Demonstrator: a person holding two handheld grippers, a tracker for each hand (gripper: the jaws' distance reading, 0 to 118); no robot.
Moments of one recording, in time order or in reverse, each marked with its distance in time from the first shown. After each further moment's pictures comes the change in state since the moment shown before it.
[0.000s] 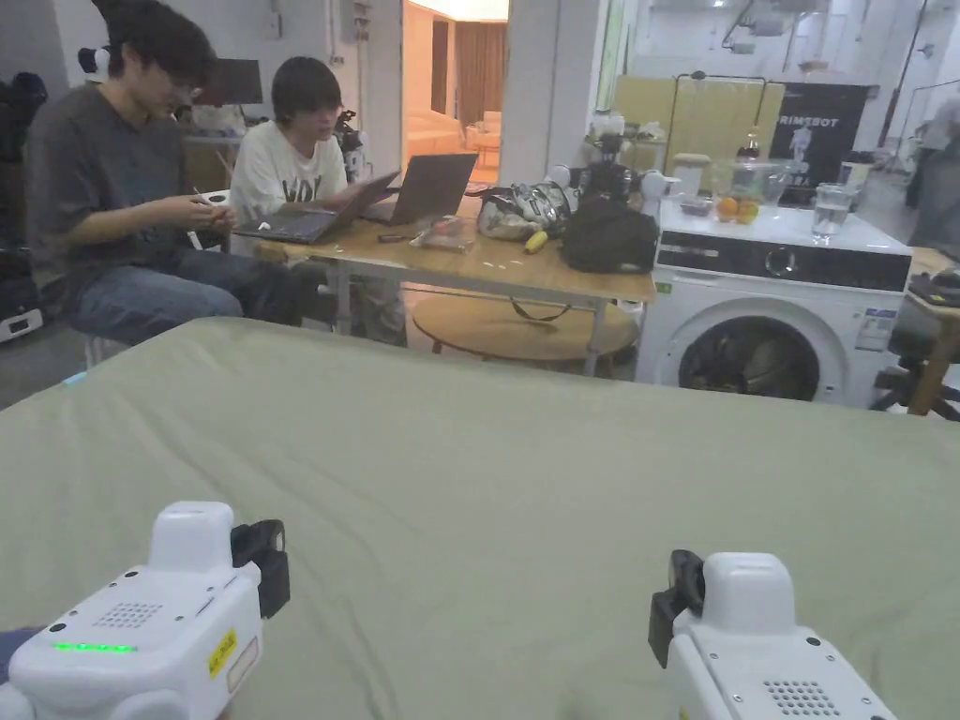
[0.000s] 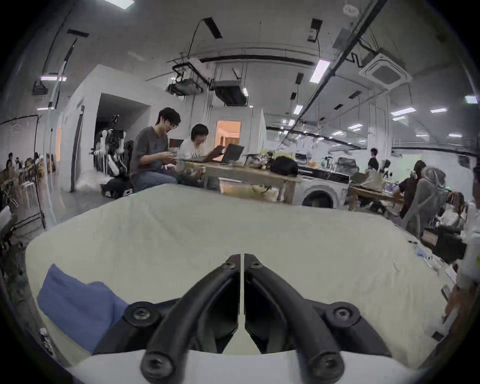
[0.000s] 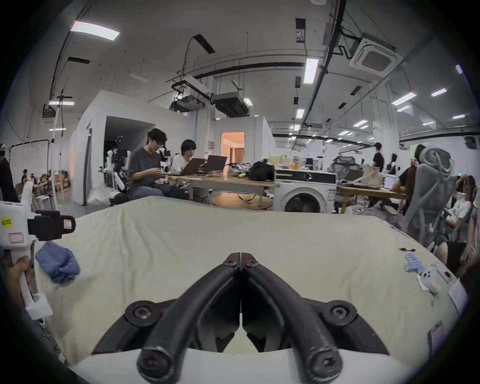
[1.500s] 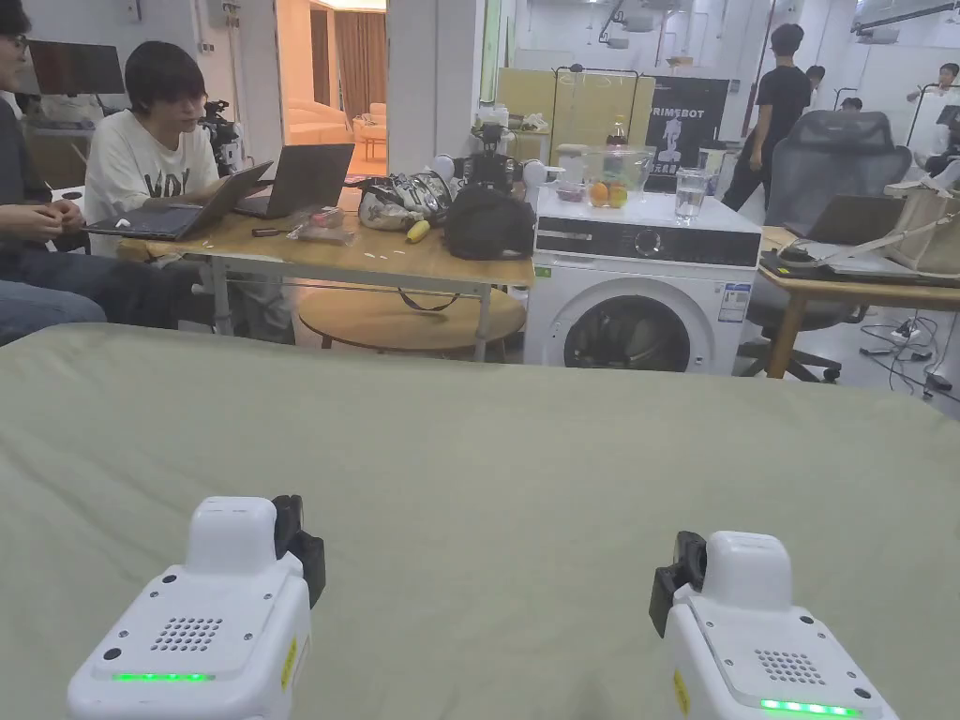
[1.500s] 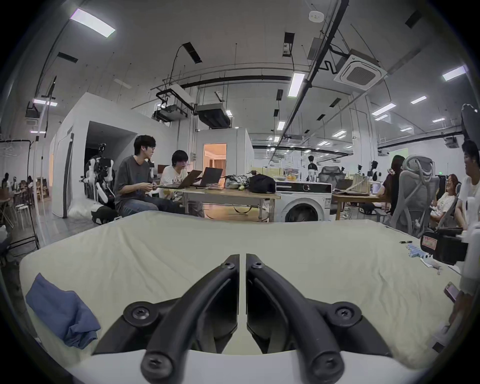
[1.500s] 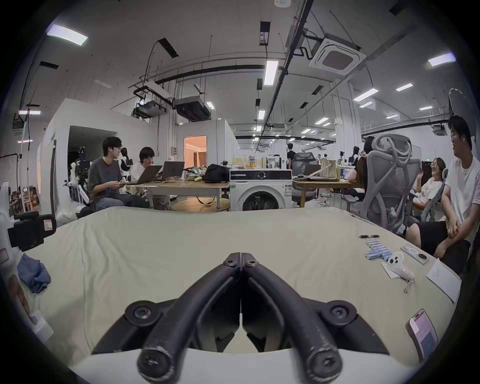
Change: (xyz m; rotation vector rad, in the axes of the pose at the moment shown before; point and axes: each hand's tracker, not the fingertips) left arm 0.124 -0.007 0.002 0.122 -0.046 -0.097; right arm 0.073 -0.011 0.015 0.018 -0.198 -0.082
